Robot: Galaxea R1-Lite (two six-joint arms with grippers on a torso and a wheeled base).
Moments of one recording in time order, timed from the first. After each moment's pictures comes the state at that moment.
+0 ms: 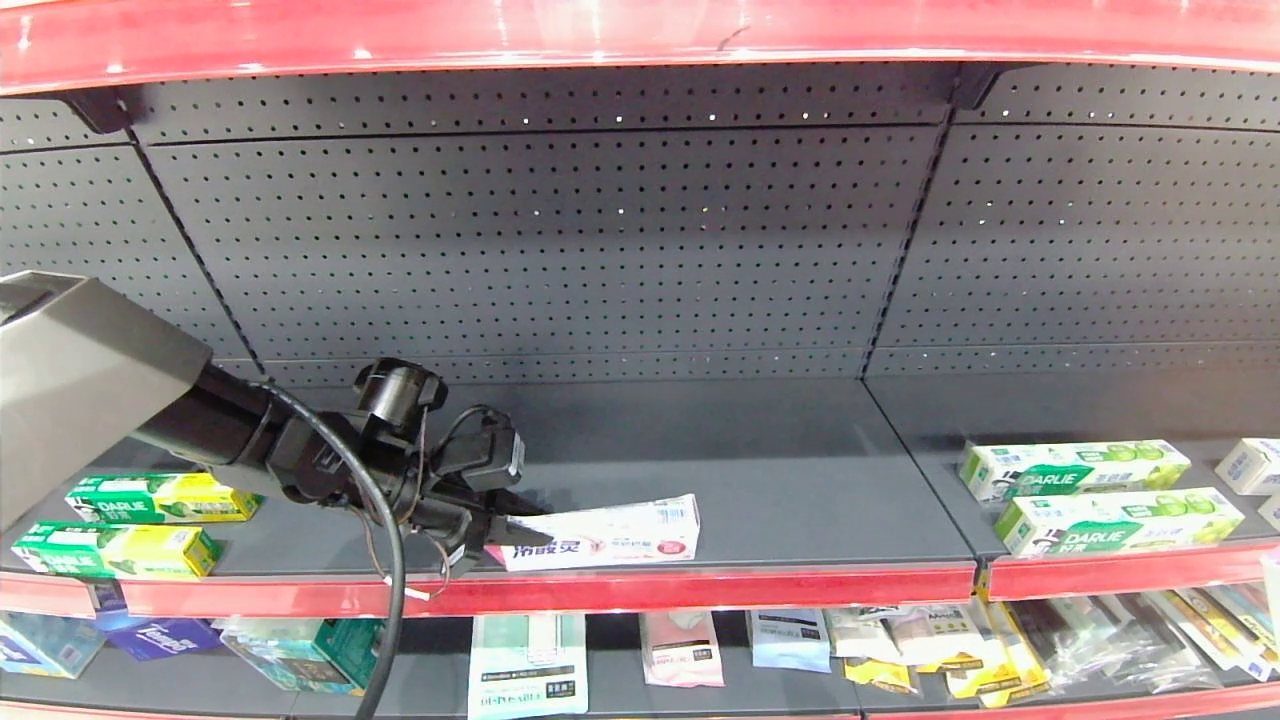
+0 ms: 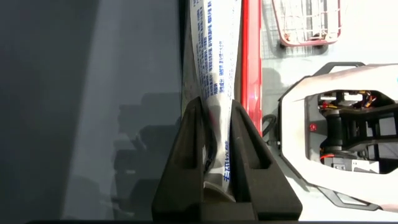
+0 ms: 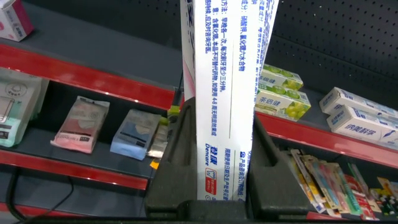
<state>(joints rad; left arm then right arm) -0.24 2.11 -1.03 -0.05 -0.79 1.13 -0.08 0.10 -0.11 0.06 0.10 -0.34</state>
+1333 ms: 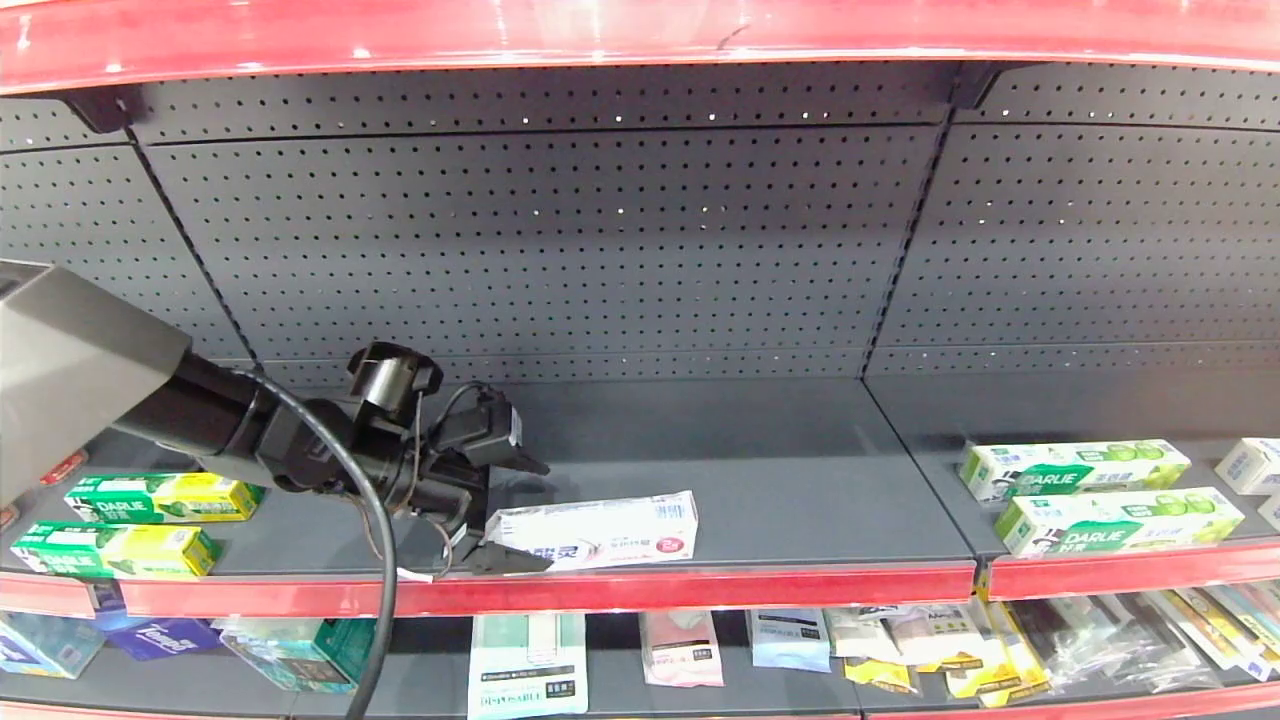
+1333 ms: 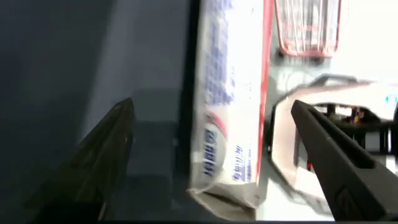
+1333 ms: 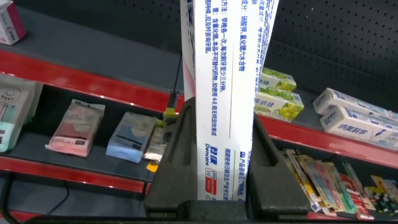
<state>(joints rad) -0.24 2.07 -1.05 -0.05 -0.79 0.97 -0.07 0.10 -0.13 0.06 0.08 -0.34</state>
